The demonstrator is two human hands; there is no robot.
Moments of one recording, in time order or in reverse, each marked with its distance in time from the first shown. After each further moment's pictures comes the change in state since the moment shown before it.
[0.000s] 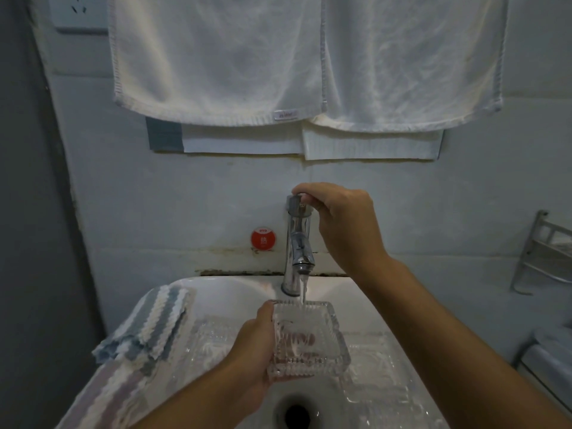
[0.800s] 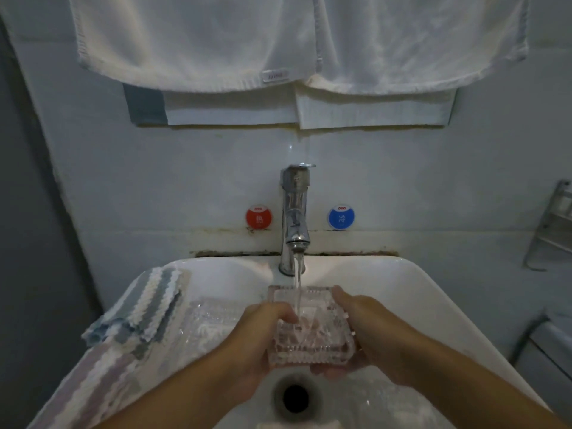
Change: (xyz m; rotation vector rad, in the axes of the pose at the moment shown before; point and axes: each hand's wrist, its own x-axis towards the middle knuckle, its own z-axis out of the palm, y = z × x) left_hand 0.012 -0.014 -0.006 0.078 -0.076 -0.072; right_hand -0.118 -0.023 -0.032 0.750 -0.814 1.632
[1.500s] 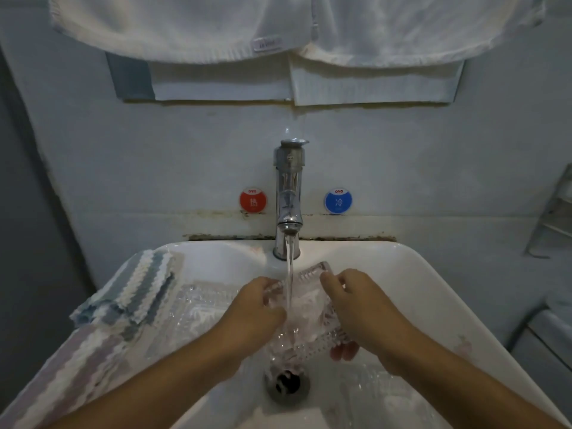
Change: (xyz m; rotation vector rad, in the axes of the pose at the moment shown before) left_hand 0.013 -0.006 -0.001 0.574 0.165 0.331; right_hand -0.010 0.000 0.004 -0.351 0.212 -0.244
